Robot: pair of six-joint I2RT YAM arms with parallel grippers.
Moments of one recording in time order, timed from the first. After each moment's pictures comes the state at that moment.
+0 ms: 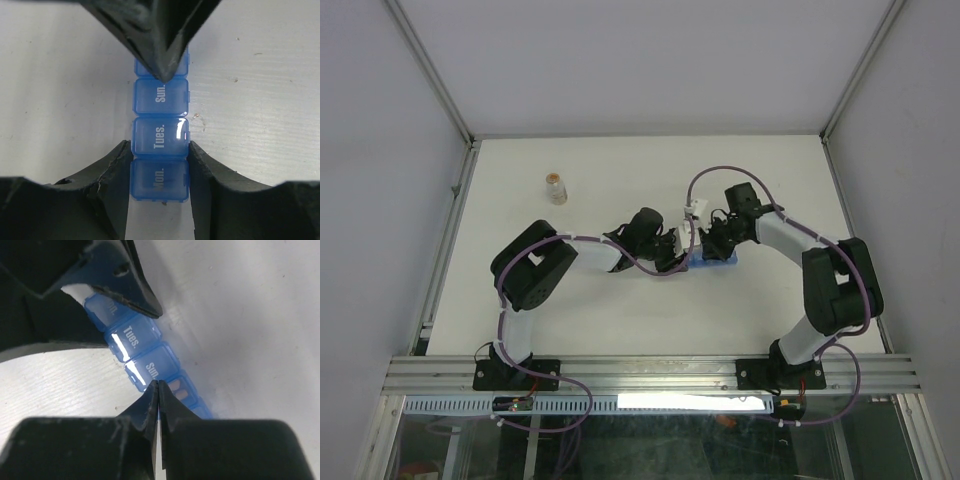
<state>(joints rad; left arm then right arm) -0.82 2.00 1.07 0.33 0.51 0.42 0.31 1.61 0.96 -0.52 -0.52 -0.68</state>
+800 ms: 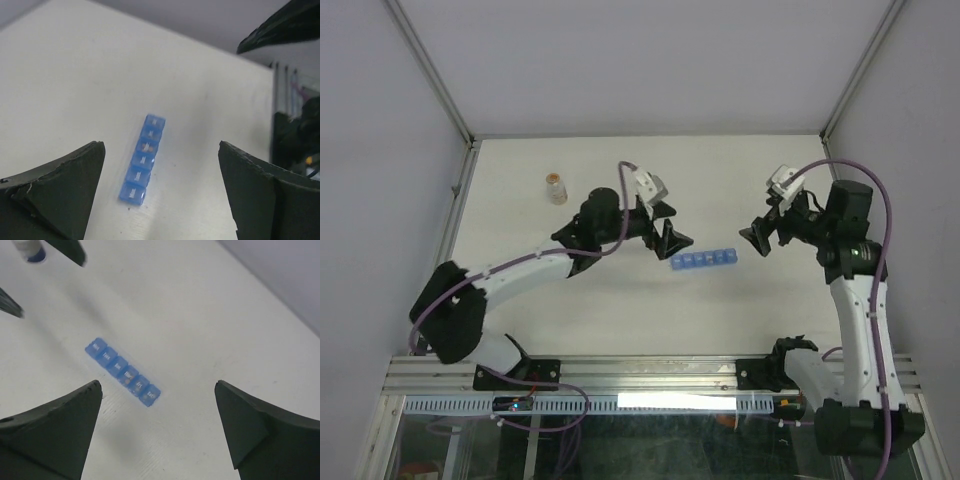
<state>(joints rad) -0.80 1.58 0.97 0.39 0.44 -0.05 -0.05 0.97 1.02 -0.72 -0.78 -0.66</state>
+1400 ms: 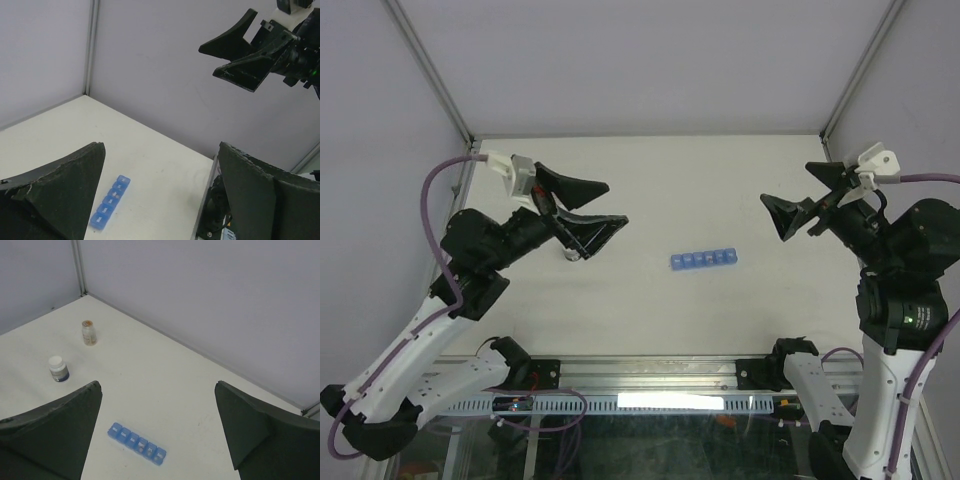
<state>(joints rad) -0.69 0.84 1.00 0.15 0.37 -0.42 -0.07 0.75 1.42 -0.66 -0.68 -0.16</state>
